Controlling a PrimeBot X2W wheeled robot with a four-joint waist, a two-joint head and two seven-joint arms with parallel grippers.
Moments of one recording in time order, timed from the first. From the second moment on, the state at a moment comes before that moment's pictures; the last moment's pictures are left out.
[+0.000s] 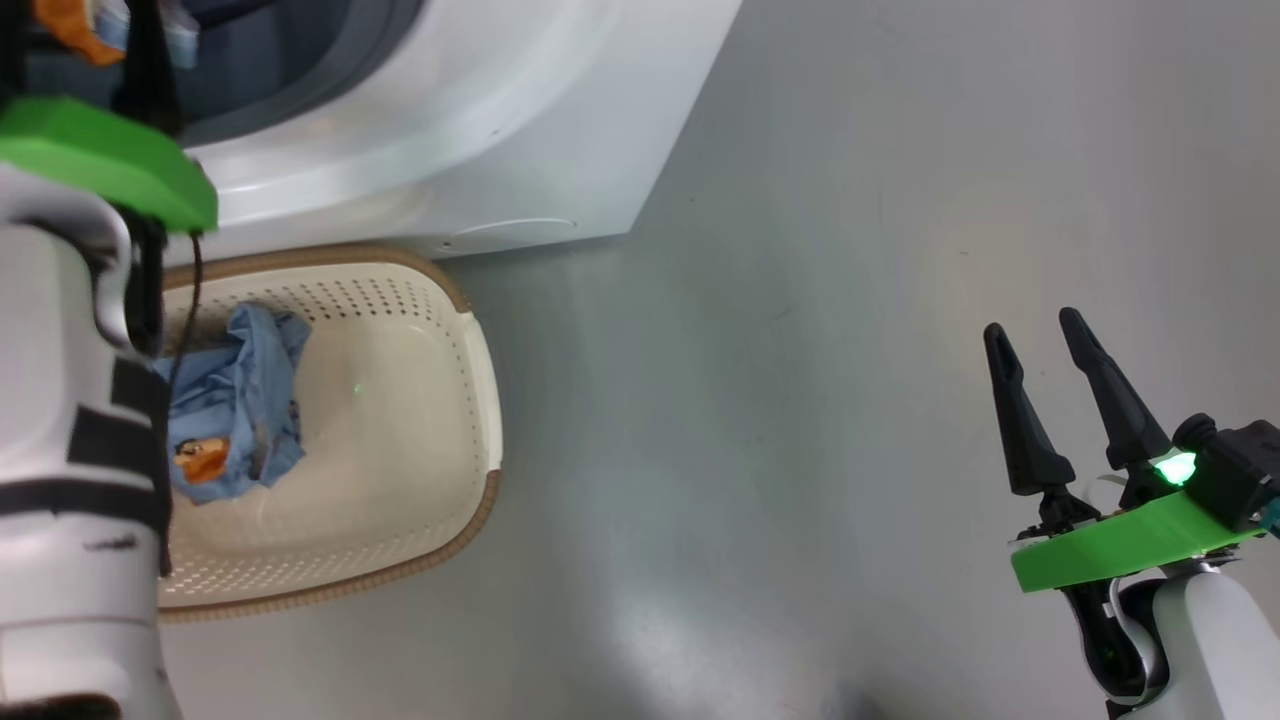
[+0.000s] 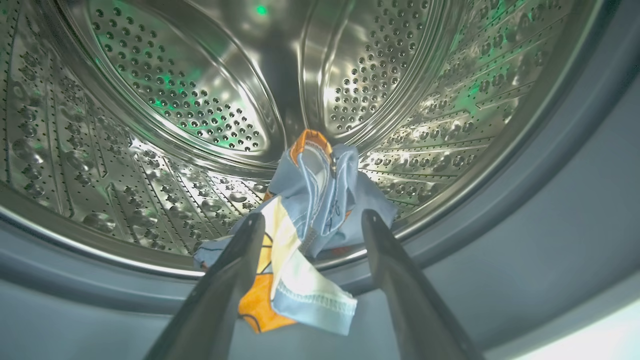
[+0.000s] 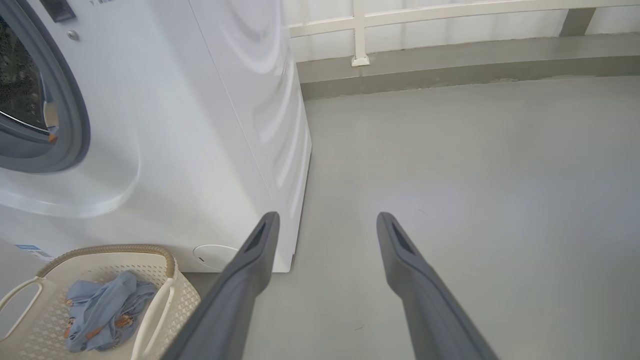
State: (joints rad) left arm -1.03 0.14 0.03 0.77 -0.10 0.03 -0.26; right arm -0.25 -0.20 0.05 0.10 0.39 0.13 -0.25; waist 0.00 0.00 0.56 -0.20
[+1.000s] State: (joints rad) left arm -0.36 0.04 0.10 0.33 -0.08 0.01 -0.26; right arm -0.08 -0.25 -0.02 0.12 0.38 0.13 -0.25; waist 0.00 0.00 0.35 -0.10
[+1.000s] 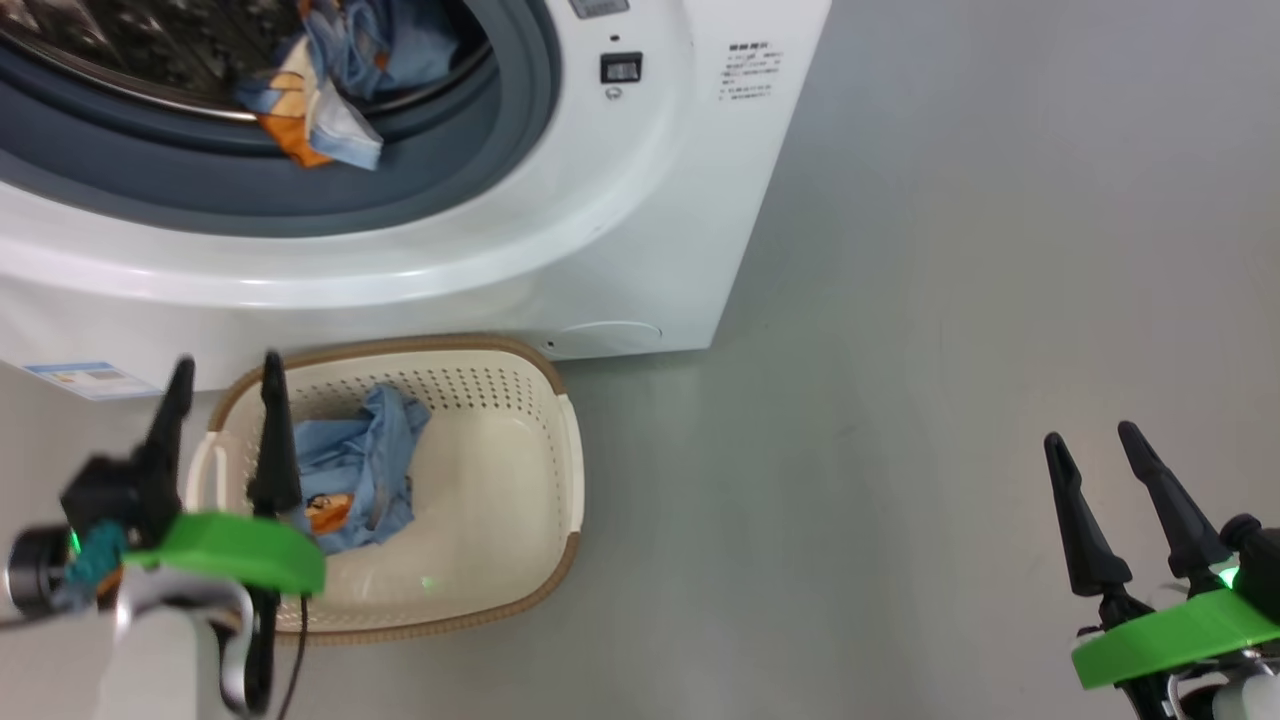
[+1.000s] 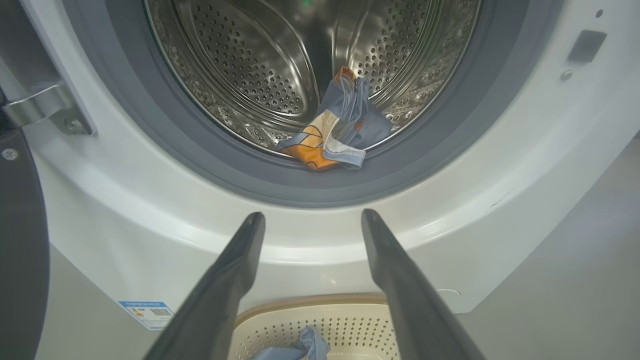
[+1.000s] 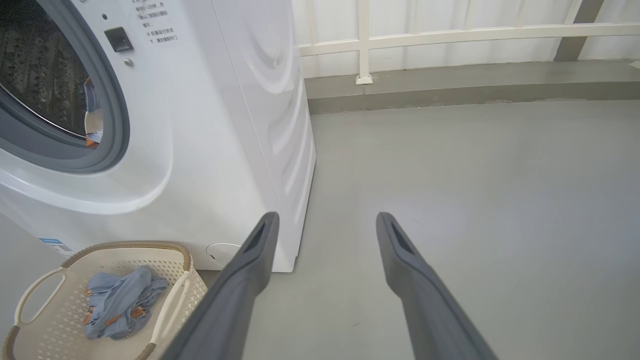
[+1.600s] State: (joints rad) left arm 0.01 0.04 0.06 0.12 -0.13 0.06 -0.26; right arm 0.09 -0.26 -0.06 0.12 0.37 0.13 -0.25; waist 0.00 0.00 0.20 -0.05
